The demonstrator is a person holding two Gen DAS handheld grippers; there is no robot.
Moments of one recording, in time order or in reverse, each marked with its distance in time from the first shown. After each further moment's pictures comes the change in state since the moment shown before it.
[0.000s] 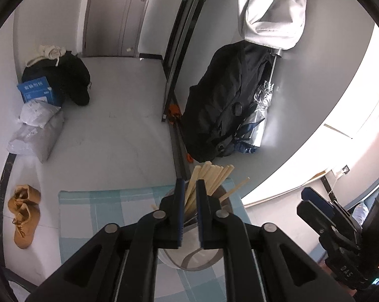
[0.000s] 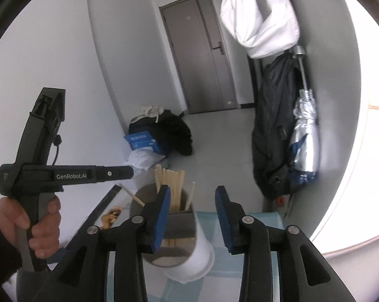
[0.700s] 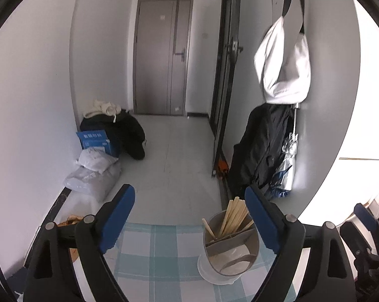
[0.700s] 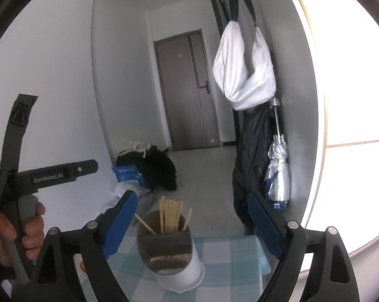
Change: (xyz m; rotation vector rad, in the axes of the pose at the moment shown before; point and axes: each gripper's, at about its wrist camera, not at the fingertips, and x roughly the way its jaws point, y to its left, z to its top) left arm -0.099 -0.017 -0.023 0.024 -0.368 0.310; right arm -0.073 0.031 -0.003 -0.025 -0.233 -0.106
